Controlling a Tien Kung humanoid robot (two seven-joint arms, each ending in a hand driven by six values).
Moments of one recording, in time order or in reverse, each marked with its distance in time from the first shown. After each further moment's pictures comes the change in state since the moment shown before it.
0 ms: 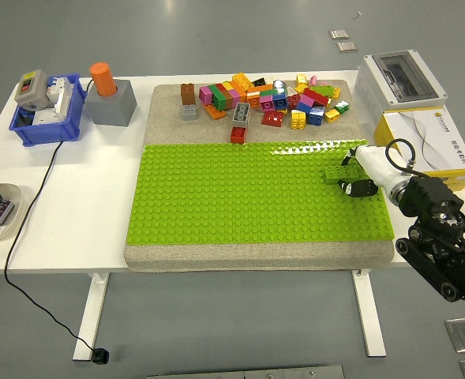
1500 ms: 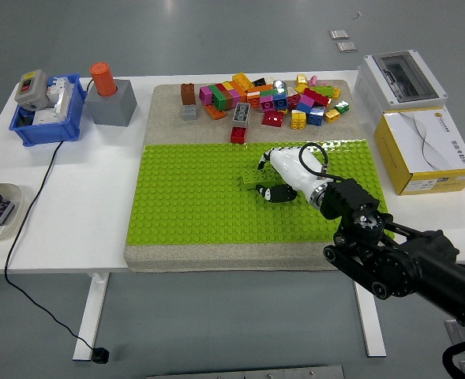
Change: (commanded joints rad) left arm -0.014 0.007 0.011 0.000 0.002 -0.005 0.001; right arm 0.164 0.222 -0.262 -0.144 0.072 -0.127 0.044
